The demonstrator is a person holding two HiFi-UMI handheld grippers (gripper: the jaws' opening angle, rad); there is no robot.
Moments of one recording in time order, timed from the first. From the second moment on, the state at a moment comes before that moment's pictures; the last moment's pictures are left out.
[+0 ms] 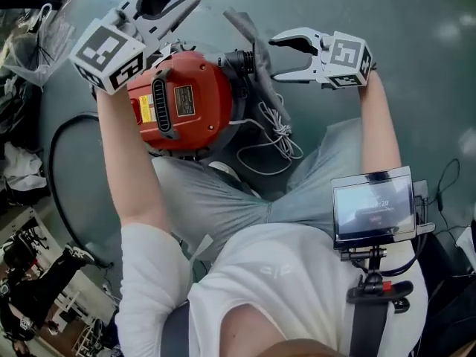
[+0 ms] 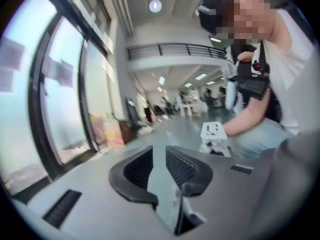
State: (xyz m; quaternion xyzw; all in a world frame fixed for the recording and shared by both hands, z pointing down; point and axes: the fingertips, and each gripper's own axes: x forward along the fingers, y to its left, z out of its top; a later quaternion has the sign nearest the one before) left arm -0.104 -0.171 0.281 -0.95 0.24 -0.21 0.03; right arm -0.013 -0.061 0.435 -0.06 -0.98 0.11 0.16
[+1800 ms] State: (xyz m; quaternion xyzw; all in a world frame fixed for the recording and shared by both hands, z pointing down) left arm -0.021 -0.091 0.392 -0.82 -0.18 -0.54 0.09; right arm 0.089 -0.187 0.381 0.24 -0.95 0.16 0.10
